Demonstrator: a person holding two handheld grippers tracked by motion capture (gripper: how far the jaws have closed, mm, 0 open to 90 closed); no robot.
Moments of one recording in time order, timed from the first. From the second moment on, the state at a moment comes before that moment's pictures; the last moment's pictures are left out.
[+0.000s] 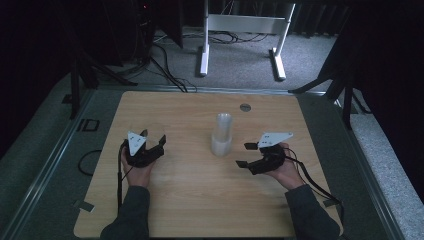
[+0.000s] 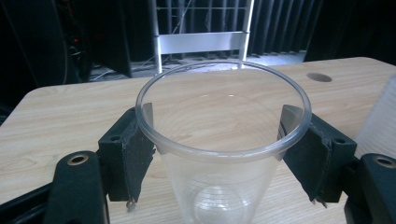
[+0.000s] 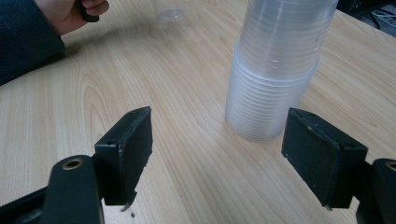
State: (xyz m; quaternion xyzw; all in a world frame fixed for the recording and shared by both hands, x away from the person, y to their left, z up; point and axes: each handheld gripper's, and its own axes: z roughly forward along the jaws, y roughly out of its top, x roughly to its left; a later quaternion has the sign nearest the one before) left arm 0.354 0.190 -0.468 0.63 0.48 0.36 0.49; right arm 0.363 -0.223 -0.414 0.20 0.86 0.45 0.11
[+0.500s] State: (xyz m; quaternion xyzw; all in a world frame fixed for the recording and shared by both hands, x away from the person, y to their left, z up) left arm 0.363 0.193 -0.480 0.63 0.50 0.35 0.47; right arm 0.362 -0.223 -0.413 0.20 0.86 0.46 0.10
